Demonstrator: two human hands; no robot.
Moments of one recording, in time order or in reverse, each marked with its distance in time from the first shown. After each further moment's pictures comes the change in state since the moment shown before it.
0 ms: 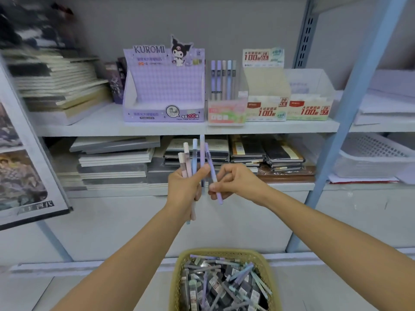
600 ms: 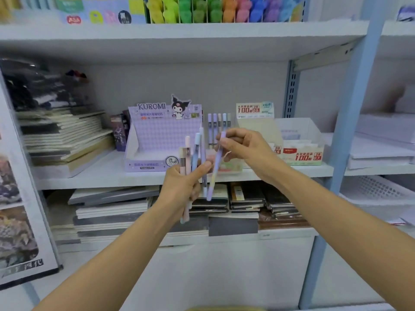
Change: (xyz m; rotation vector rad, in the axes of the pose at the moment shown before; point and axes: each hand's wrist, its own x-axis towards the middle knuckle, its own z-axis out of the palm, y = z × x) left_hand 0.042 0.098 0.013 0.016 -0.246 0.238; right_hand 0.029 -0.142 -0.057 -0.039 0.256 -0.465
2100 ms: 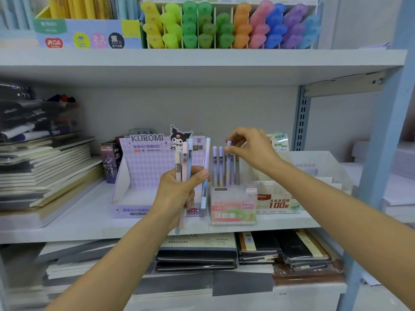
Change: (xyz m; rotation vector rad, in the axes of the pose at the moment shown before) left_hand 0.096 0.030 -0.009 -0.013 0.048 0.020; right_hand 0.138 0.030 -0.047 -0.788 0.201 -0.133
